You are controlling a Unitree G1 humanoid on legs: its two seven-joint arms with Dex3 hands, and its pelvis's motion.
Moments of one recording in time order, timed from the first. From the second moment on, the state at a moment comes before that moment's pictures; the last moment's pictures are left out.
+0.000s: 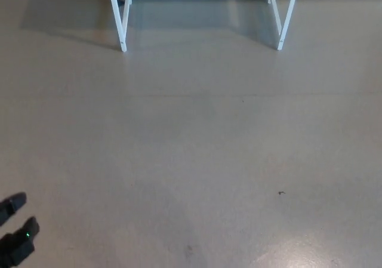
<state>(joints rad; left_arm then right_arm) 0.04 0.30 0.34 0.47 -0.18 0.12 -0.13 -0.01 -0.33 -0.33 0.37 0.12 0.17 0.12</state>
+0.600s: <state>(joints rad) 0.18 0.26 0.38 0.36 -0.28 0.21 -0.17 0.15 -0.31 -0.39 0.21 0.23 0.32 0.17</state>
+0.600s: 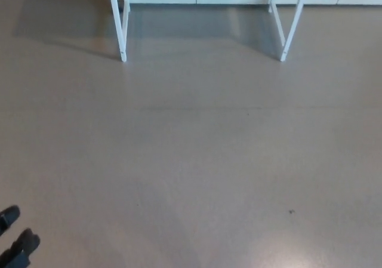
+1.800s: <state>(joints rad) 0.37 0.26 0.30 0.33 -0.27 0.21 -0.20 0.36 -0.32 -0.36 0.18 0.25 0.32 0.25</state>
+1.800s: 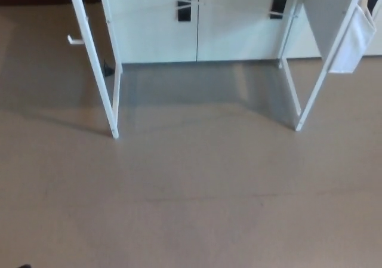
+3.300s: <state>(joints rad) 0.37 0.29 0.26 0.37 -0.25 0.16 -0.27 0.37 -0.33 -0.36 0.22 0.24 0.28 0.26</state>
